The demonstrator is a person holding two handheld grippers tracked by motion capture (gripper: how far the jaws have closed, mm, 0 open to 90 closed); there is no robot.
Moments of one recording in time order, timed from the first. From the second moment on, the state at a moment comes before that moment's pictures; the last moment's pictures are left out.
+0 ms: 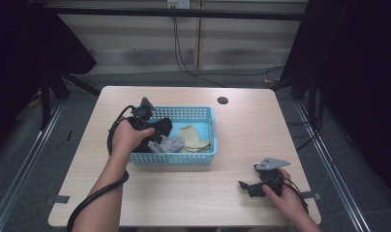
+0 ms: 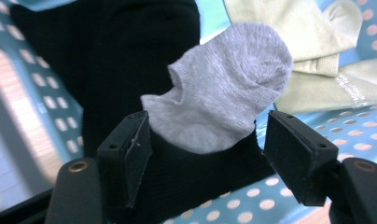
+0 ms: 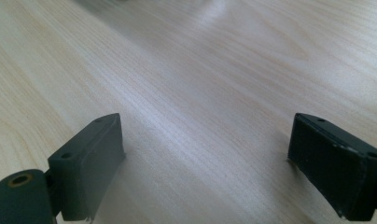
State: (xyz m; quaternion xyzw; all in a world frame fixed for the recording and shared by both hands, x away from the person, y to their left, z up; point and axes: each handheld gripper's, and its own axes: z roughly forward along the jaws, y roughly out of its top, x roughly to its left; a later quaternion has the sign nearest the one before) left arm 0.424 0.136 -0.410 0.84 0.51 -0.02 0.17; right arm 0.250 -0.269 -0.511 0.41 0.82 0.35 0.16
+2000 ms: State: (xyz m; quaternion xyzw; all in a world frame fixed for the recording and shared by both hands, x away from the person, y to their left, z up) left arm 0.443 0.103 -0.418 0.86 0.50 -0.05 0.12; right arm 0.250 -0.269 -0.511 0.41 0.82 0.35 0.16
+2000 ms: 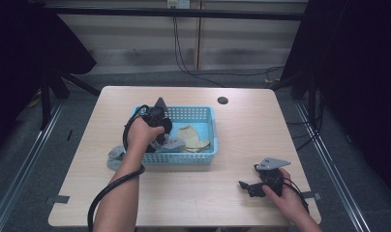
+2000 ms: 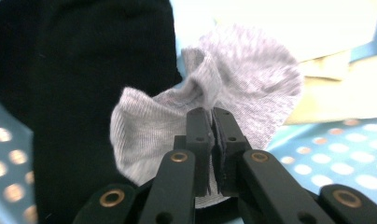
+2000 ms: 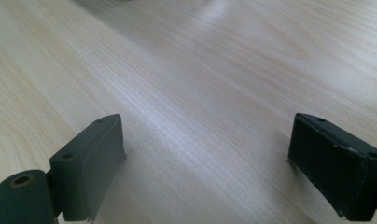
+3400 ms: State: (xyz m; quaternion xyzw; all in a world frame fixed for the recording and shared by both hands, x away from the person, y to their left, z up) left arm 0.449 0.129 -0.321 0.85 0.50 -0.02 0.15; right arm 0.250 -0.269 -0.511 0.41 0.83 0.35 0.16
